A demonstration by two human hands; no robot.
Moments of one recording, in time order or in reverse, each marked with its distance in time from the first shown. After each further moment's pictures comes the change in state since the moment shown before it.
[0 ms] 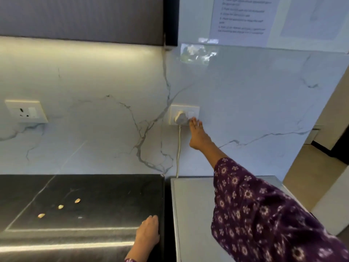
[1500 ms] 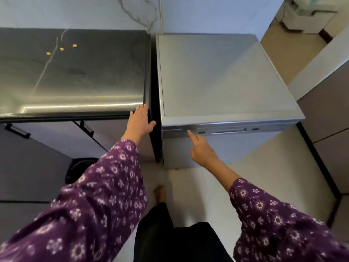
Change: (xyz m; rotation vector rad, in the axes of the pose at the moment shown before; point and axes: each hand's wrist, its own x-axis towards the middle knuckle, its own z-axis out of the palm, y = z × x) left_hand -0.288 0.016 0.136 0.013 0.087 0.044; right_hand -0.636 0.035 0.176 0.297 -0.306 0.020
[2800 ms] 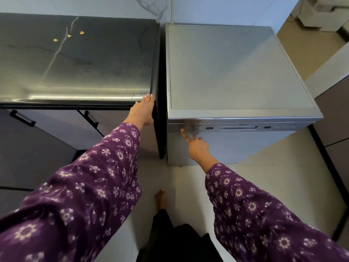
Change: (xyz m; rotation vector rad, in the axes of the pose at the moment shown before) left_hand 0.009 -0.006 -0.011 0.321 -0.123 0.056; right_hand 0.037 -0.008 0.051 -0.479 -0.339 0.155
